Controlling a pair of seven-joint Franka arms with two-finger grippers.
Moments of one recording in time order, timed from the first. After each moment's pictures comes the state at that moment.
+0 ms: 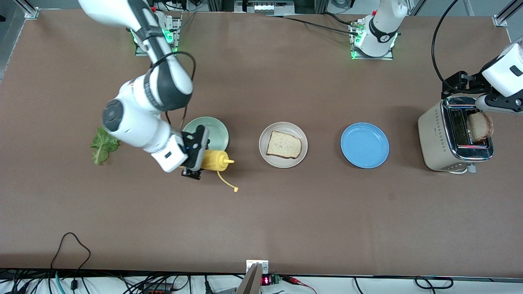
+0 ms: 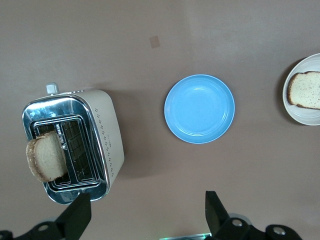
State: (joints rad) left arm -0.08 0.00 0.07 -1.61 0.03 1.51 0.14; right arm 0.60 0.51 -0.20 -1.56 0.46 2.23 -1.21
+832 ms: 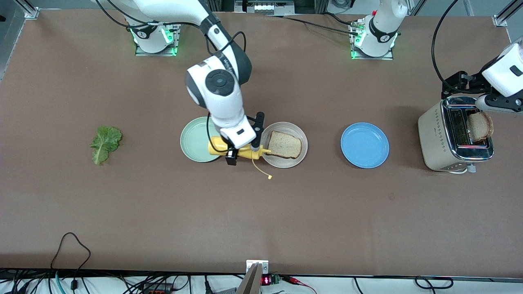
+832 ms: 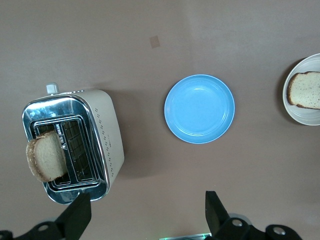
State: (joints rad) left arm -0.08 0.00 0.07 -1.61 0.03 1.51 0.13; right arm 0.84 0.63 -0.20 -1.47 -0.06 2.23 -0.74
